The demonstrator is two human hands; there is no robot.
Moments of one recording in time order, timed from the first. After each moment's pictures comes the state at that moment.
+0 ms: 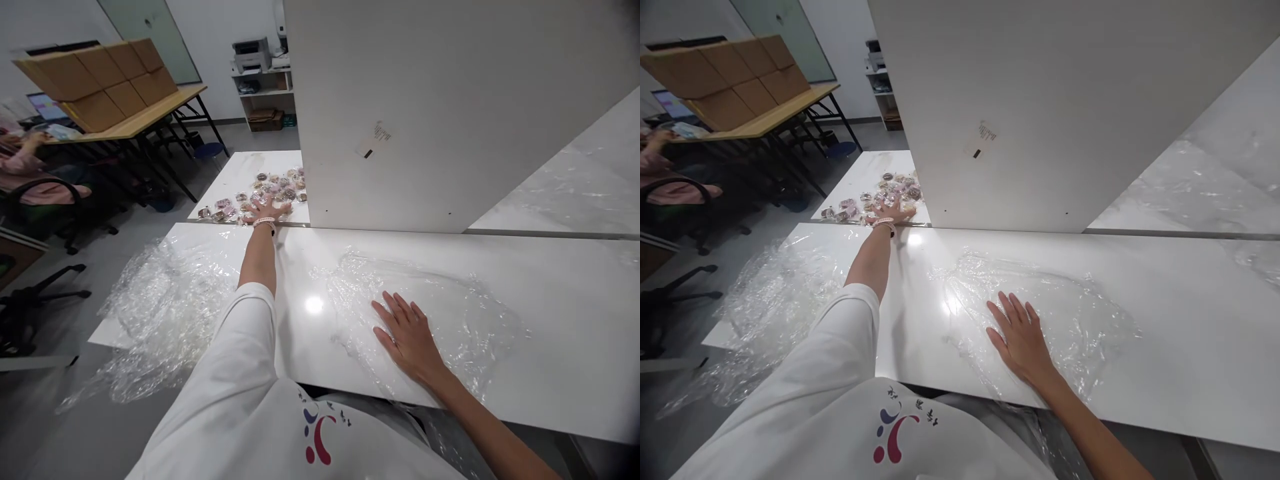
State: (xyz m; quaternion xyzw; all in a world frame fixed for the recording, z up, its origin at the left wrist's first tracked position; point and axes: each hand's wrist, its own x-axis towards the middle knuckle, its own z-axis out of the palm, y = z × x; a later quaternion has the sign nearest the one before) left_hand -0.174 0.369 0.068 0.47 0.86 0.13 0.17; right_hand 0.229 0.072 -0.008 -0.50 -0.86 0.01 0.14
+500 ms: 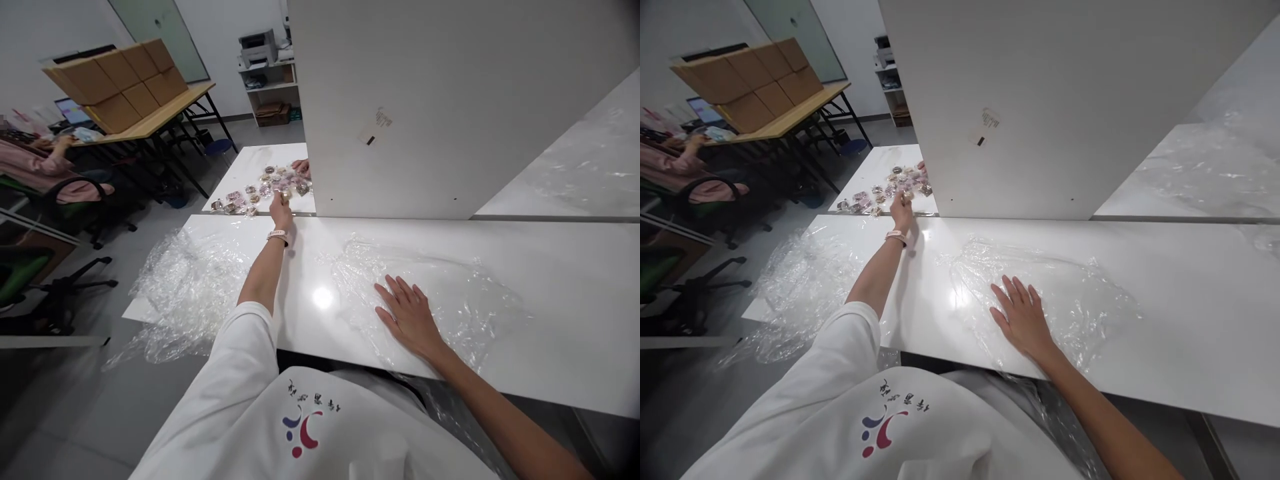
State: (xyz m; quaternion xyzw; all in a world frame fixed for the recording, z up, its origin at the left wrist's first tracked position) left_hand -0.141 0.321 0.053 0.52 0.74 0.42 0.08; right_hand 0.228 0.071 -0.011 -0.50 -0.85 0.00 0.15
